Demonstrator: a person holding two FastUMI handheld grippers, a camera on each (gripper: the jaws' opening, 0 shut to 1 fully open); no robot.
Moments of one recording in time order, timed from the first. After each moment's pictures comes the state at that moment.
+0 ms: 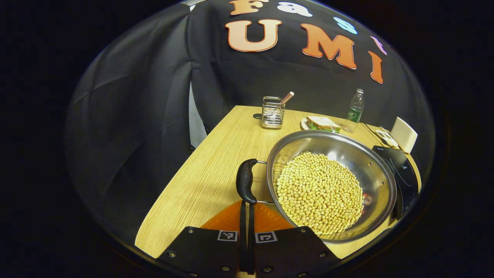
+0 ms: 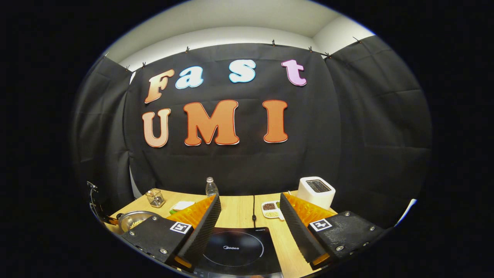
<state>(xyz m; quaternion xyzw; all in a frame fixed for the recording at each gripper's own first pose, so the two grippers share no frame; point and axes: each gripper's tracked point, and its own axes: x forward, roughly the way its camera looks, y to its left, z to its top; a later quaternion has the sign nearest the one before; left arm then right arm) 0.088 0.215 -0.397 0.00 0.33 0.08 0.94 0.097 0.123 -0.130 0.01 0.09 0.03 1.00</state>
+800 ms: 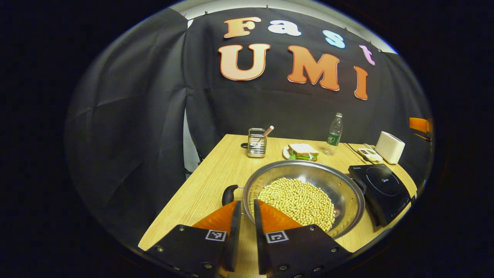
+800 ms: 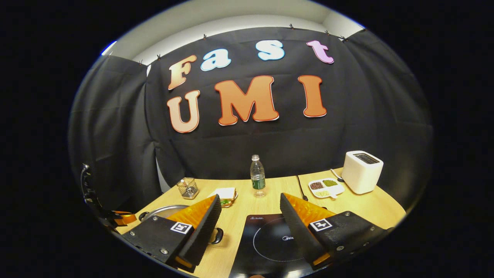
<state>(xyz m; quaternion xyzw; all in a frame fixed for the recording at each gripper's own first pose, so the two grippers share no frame) 0.080 0.177 -0.318 0.02 0.25 0.05 0.97 0.104 0.269 -0.223 0.03 0.15 0.10 0.98</state>
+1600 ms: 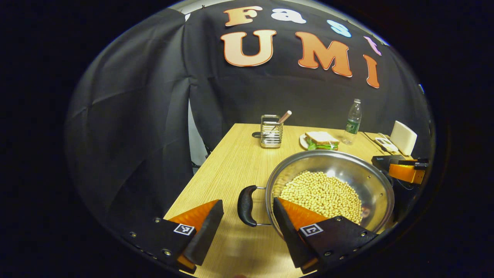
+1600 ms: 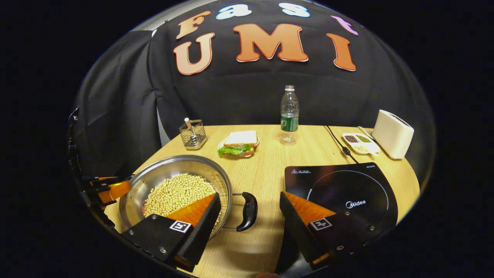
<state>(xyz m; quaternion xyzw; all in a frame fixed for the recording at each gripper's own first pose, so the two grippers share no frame) 0.111 0.219 -0.376 0.03 0.30 0.08 0.95 0.098 0.370 -0.389 -0.01 0.32 0.13 0.94</state>
